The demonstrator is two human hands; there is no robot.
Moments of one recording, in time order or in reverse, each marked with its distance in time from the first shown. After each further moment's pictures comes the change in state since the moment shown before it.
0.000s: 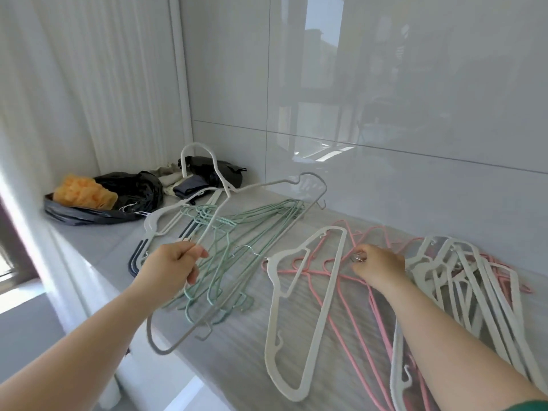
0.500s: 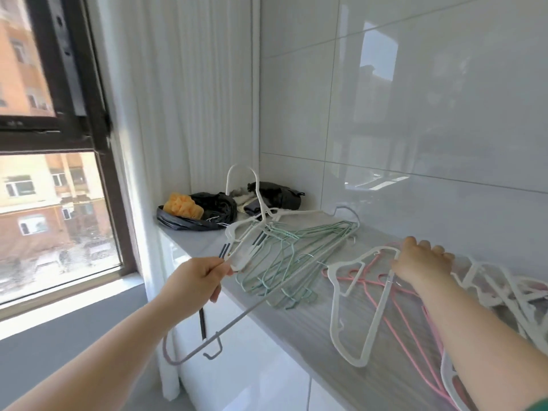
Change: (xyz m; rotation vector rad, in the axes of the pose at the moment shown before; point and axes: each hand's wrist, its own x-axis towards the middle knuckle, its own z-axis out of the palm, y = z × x) left_hand -0.103 -0.011 -0.087 0.243 0.077 0.040; right_hand -0.070 -0.065 -0.058 -0.199 0.075 0.045
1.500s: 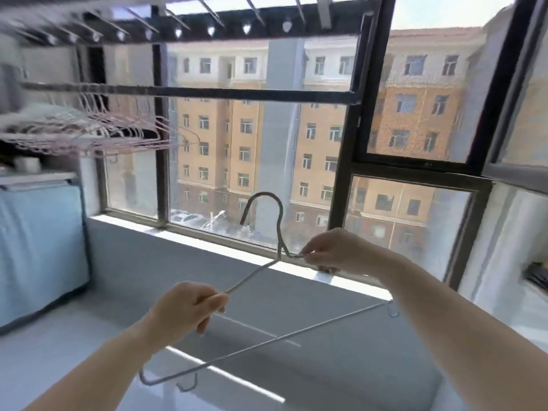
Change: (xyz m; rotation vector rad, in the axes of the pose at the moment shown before) left_hand -0.541 -0.183 -0.322 0.240 0.629 -0.558; right_hand -0.573 -0.374 -0.160 0.626 -0.653 -1.867
